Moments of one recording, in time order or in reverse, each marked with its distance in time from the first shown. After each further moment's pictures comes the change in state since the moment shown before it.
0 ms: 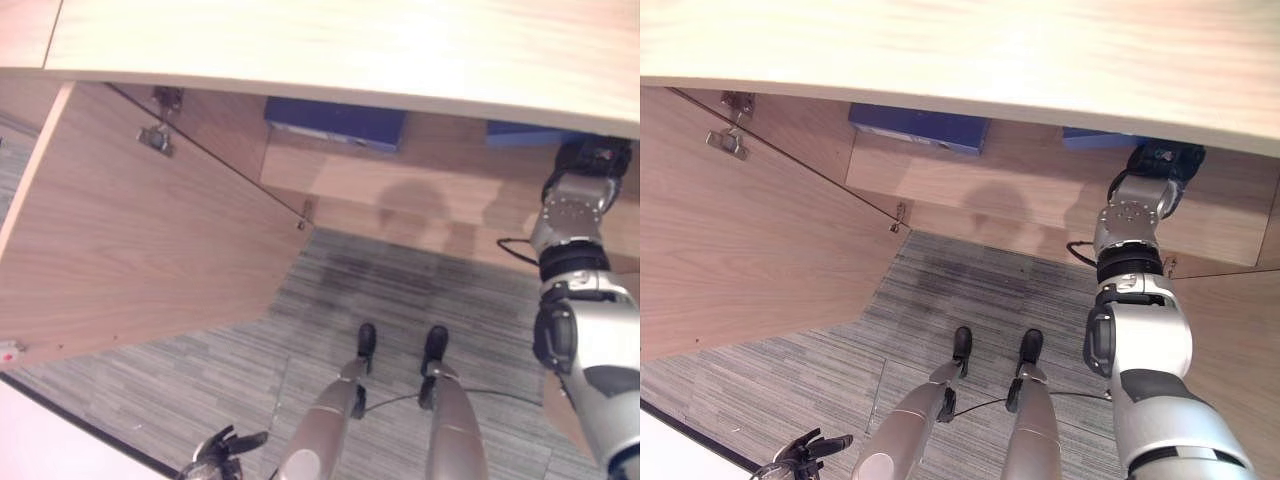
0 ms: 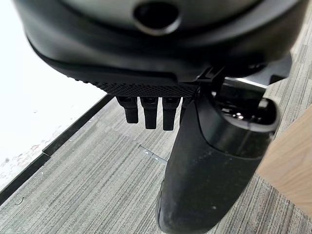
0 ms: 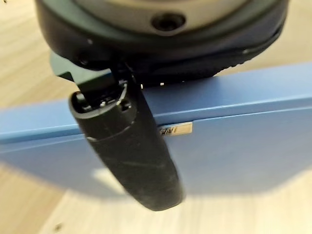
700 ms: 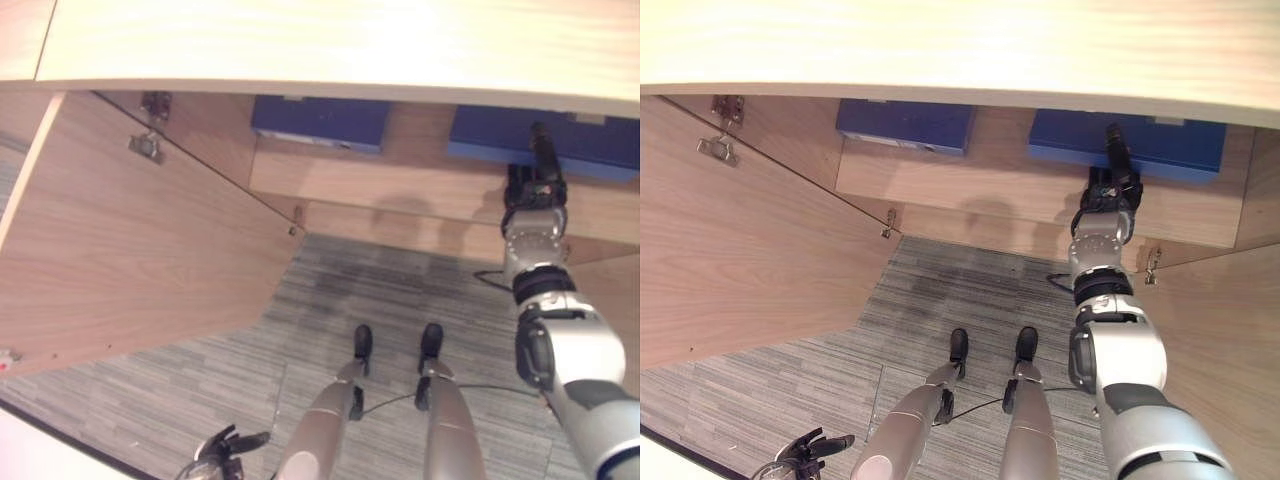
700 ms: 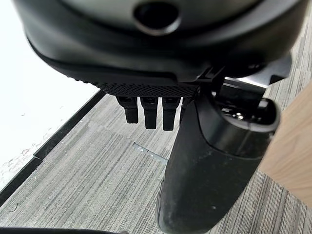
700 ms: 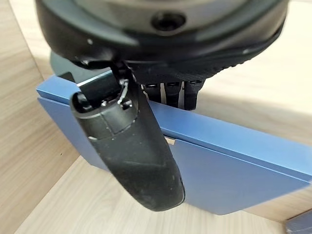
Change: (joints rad) left arm -0.003 0.000 -0.005 -0.010 0.007 0.006 0.000; right arm 0.153 0.122 0.009 -0.104 -0.075 0.054 0.014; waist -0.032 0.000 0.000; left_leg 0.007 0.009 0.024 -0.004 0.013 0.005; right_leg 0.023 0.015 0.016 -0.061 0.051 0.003
